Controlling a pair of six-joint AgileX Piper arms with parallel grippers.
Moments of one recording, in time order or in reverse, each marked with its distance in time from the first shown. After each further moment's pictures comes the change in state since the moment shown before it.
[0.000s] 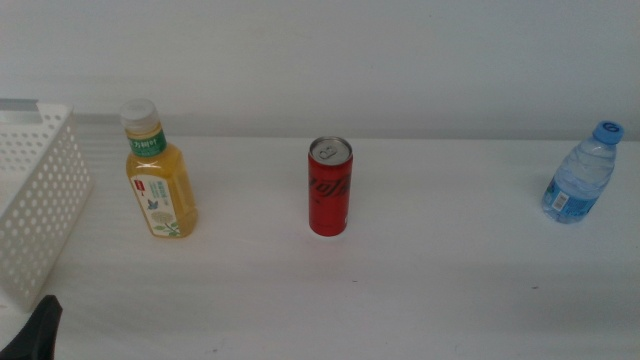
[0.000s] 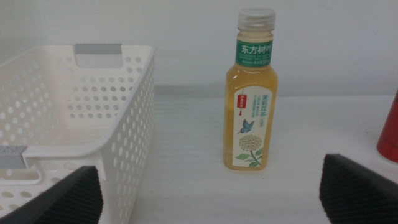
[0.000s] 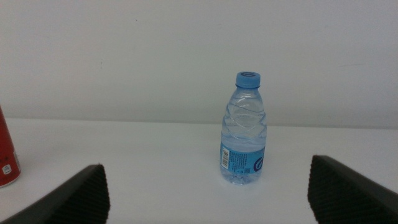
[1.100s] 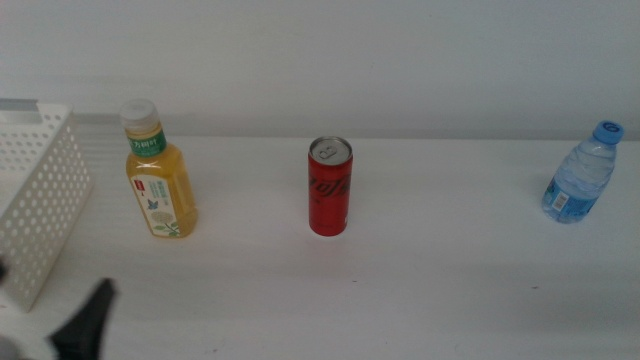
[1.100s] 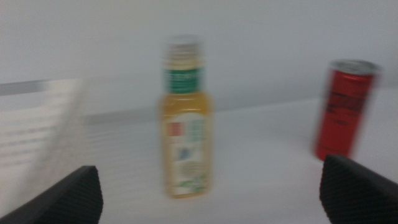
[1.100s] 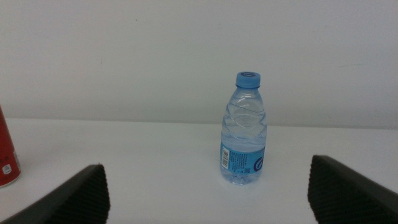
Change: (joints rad) left arm -0.195 0.280 0.000 0.048 -0.315 0.000; right arm 0.000 0.000 0.000 0.000 0.000 0.000
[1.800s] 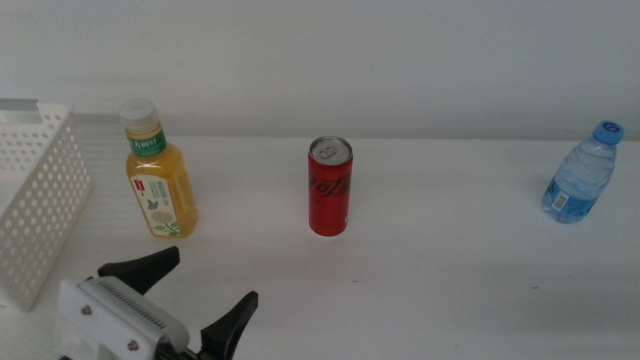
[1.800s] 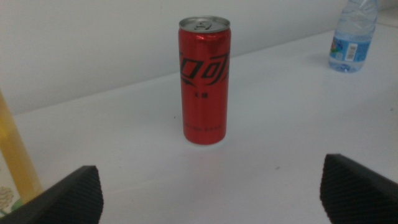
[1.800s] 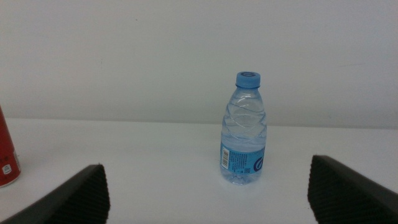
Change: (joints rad) left arm -0.393 1.083 -0.002 -0.058 -1.017 0.000; right arm 0.000 0.000 0.000 0.000 0.000 0.000
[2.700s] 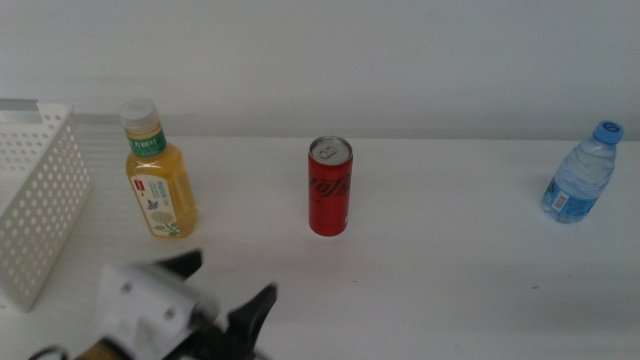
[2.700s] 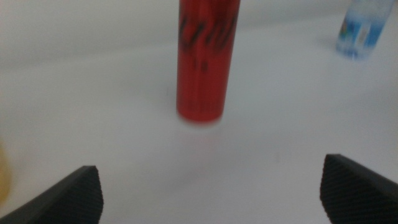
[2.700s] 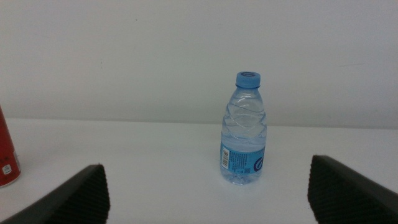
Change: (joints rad) left arm 0.000 0.227 -0.069 0.004 -0.088 -0.090; right arm 0.000 0.000 0.000 0.000 0.000 0.000
